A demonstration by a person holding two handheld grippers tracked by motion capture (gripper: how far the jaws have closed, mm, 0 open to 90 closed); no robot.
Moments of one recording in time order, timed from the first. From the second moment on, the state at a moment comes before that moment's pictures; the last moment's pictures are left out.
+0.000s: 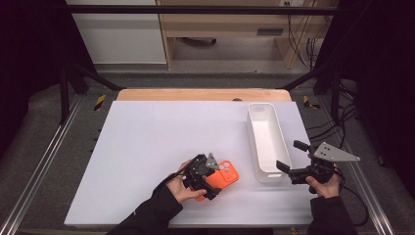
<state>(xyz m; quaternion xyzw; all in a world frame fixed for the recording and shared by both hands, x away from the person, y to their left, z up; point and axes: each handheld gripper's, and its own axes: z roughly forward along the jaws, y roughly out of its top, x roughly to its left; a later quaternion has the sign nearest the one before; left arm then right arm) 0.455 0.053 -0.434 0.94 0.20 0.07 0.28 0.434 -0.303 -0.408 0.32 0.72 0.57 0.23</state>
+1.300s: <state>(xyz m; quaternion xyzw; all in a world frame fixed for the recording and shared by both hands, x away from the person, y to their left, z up) 0.439 0.084 -0.397 0.93 0.11 0.07 0.34 0.420 -0.248 -0.394 0.20 0.79 0.55 0.18</state>
